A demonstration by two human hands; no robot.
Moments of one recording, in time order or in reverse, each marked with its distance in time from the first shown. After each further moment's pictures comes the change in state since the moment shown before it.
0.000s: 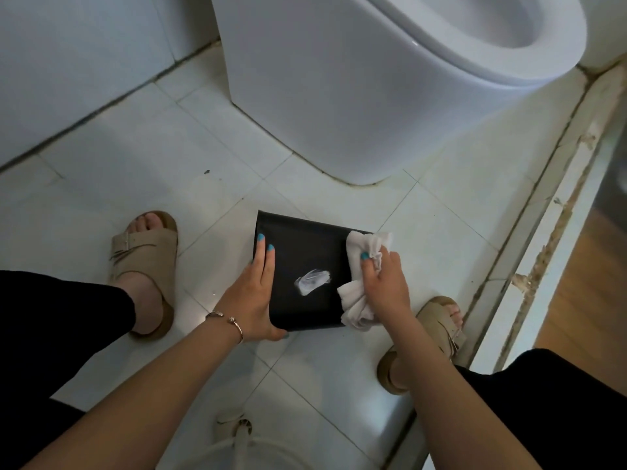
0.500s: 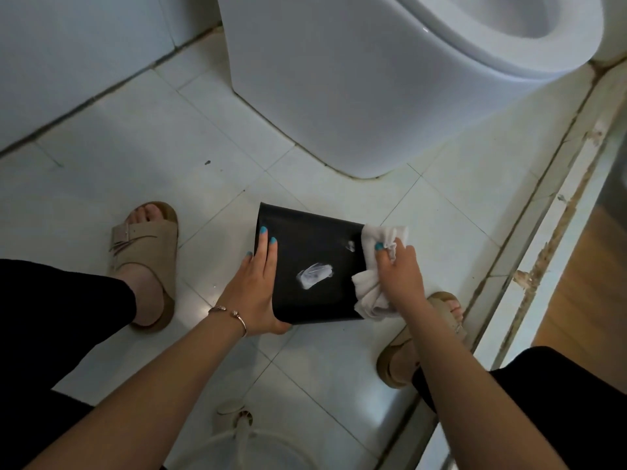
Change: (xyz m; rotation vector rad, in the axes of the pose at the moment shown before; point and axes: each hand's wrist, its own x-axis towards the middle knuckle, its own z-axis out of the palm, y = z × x) left_hand 0.001 0.001 0.001 -0.001 0.006 -0.036; right_hand 0.014 0.005 -0.020 -0.066 -0.043 0.067
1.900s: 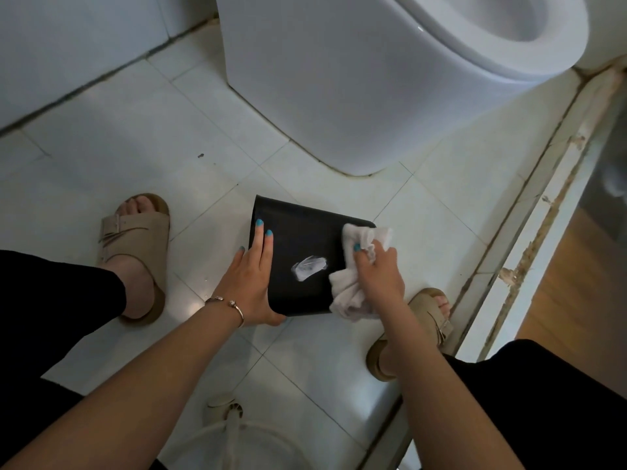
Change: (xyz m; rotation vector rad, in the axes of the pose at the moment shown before) left_hand 0.003 0.008 -0.001 0.049 0.003 -0.014; right_hand -0.014 -0.008 0.012 -0.115 -0.024 0.009
